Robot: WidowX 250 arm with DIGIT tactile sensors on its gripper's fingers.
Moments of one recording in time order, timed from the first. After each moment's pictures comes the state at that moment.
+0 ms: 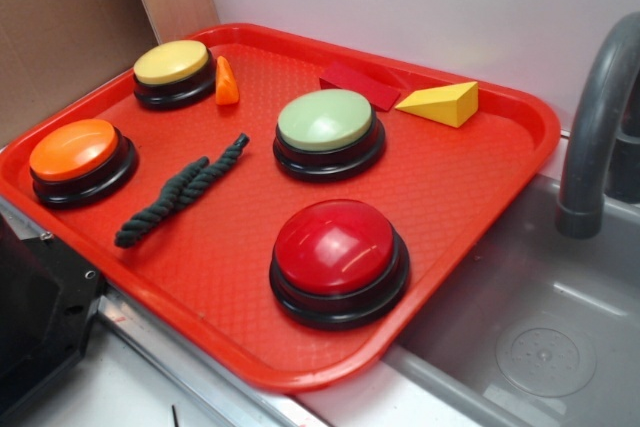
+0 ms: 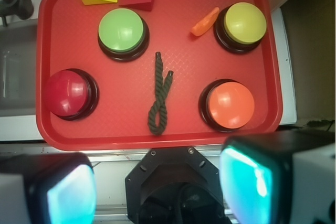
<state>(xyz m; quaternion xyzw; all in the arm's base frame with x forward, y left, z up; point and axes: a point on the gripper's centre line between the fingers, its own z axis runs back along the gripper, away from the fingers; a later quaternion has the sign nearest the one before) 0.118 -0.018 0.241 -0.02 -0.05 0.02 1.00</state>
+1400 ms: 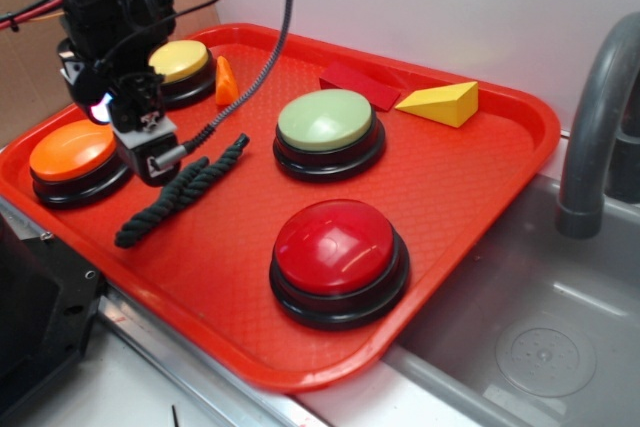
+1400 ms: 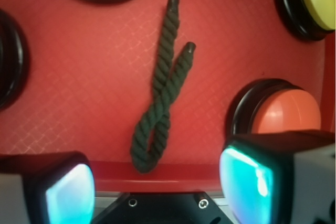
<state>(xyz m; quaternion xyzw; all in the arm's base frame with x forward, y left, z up) 0.144 -0.028 0.096 0.07 0.04 -0.06 1.00</state>
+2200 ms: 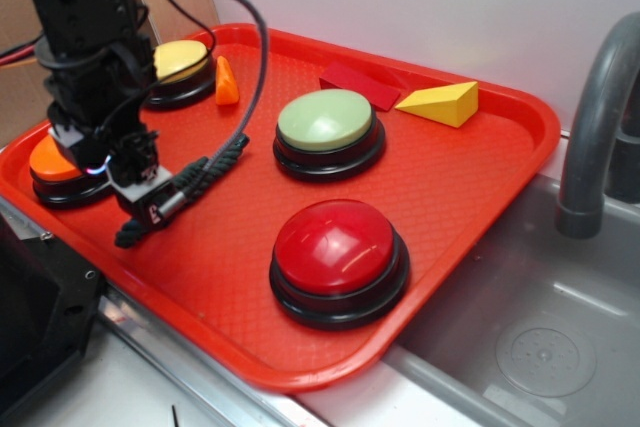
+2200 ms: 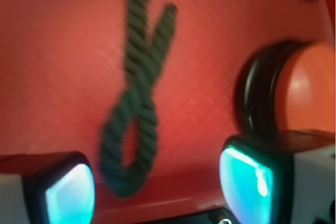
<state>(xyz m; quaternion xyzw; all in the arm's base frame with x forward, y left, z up) 0.127 -0.006 0.051 0.07 0.00 0.05 1.00</state>
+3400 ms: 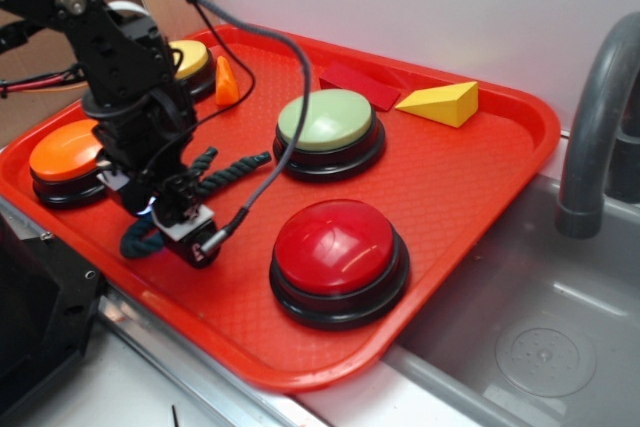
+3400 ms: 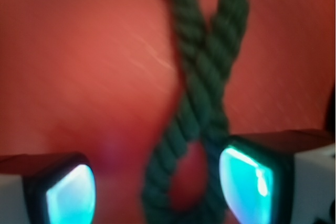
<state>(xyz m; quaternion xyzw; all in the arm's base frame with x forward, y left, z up) 0.140 -0.028 0.022 0.01 -0.01 0.02 1.00</state>
